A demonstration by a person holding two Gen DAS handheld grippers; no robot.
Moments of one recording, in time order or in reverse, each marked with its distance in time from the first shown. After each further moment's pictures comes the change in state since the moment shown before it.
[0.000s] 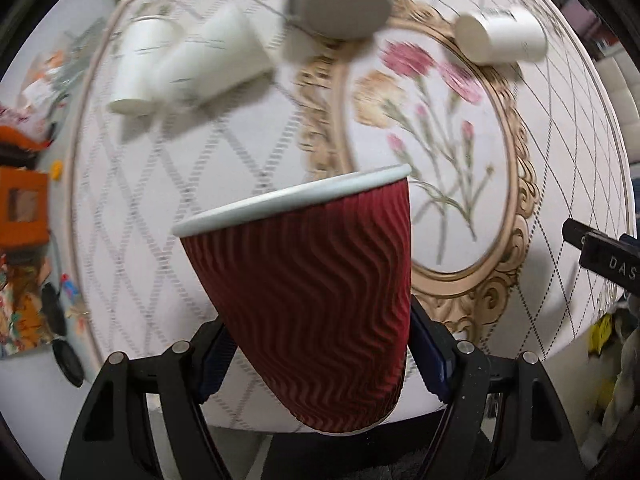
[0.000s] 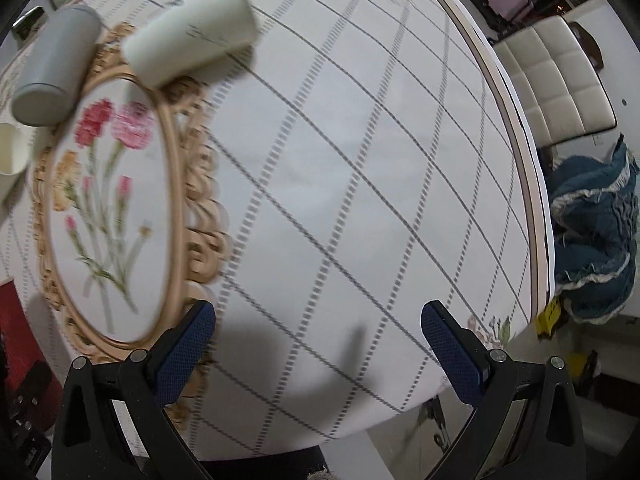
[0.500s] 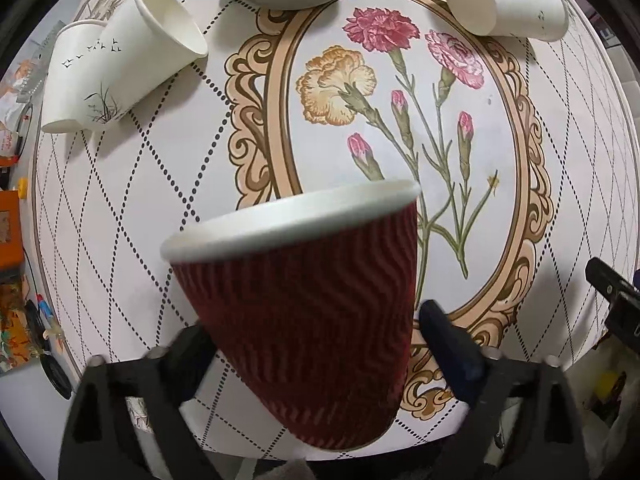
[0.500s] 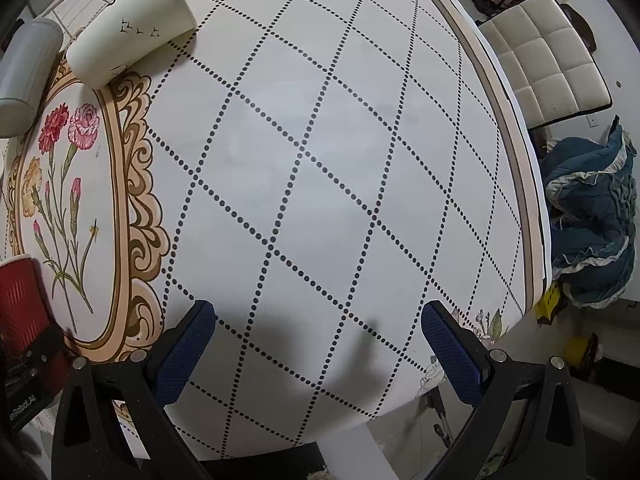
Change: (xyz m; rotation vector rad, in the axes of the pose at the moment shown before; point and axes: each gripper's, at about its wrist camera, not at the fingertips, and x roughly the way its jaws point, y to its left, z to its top) left arm 0.043 -0.033 0.040 0.000 0.072 -0.009; right arm 0.019 -0.034 0.002 0.031 0.031 -0.008
